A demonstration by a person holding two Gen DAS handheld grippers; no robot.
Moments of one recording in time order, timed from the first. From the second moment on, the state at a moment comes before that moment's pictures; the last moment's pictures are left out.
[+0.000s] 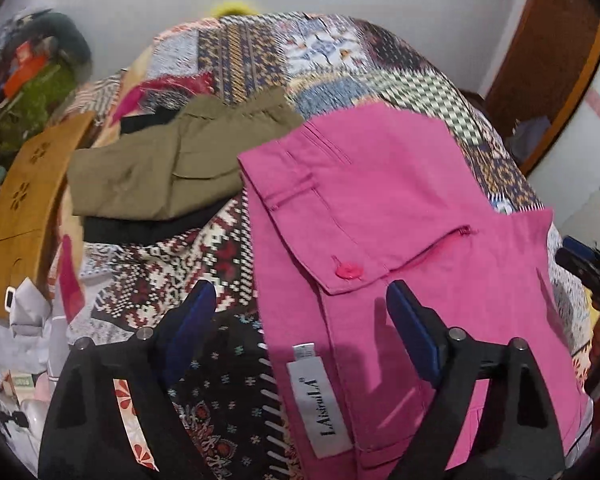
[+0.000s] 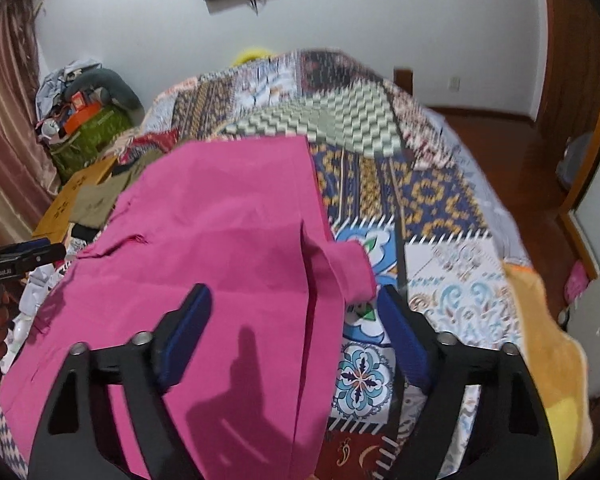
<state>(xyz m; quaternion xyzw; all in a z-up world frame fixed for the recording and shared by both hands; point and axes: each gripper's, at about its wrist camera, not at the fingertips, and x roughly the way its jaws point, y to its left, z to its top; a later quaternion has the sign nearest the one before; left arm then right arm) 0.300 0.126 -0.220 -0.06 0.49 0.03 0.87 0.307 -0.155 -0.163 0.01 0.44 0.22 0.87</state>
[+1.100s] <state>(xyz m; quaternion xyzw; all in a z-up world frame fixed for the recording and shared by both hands) 0.310 0.102 -0.238 -0.04 0.53 -0.03 0.85 0.349 -0.156 -0.215 0.00 0.49 0.24 0.84</state>
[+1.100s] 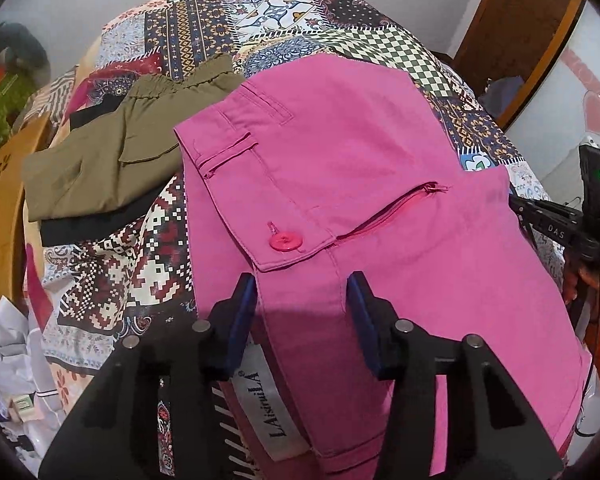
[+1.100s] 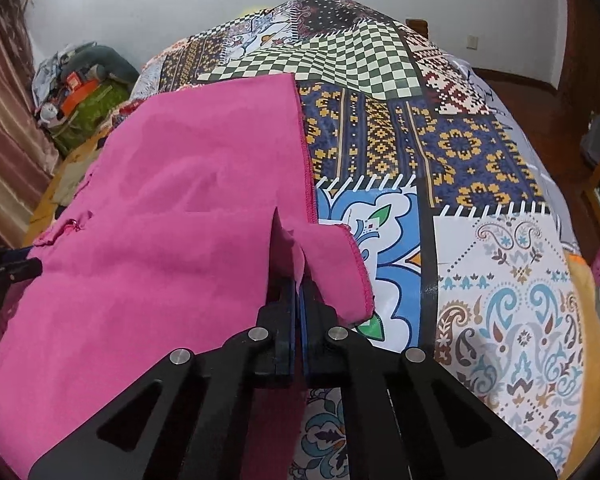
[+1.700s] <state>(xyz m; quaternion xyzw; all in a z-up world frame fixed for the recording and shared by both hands) 0.336 0.137 -0.213 -0.06 0.51 0.01 0.86 0.340 -0.185 -0.169 0.01 0.46 0.23 0.86</state>
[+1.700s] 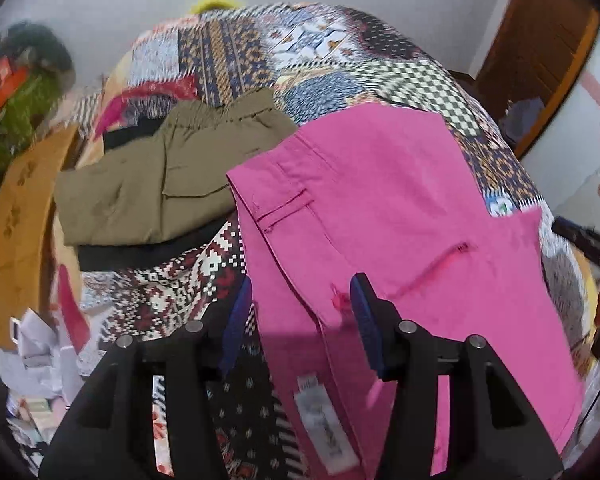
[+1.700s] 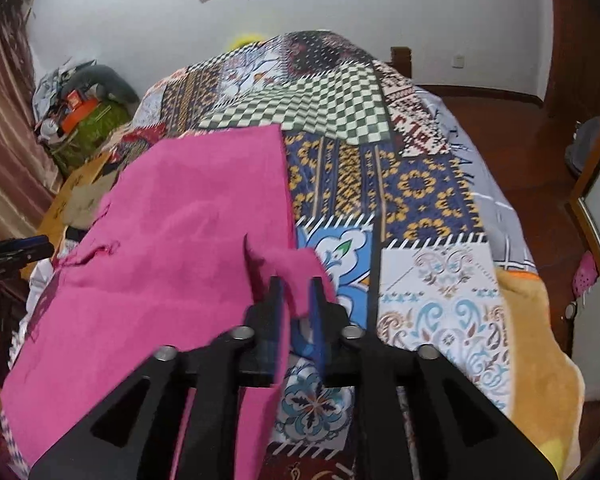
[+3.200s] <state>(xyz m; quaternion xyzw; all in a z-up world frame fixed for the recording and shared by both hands) 0.359 0.152 -0.260 -0.02 0.55 0.04 0.83 0.379 -0.163 -0.238 -0.03 0.53 0.24 0.81</state>
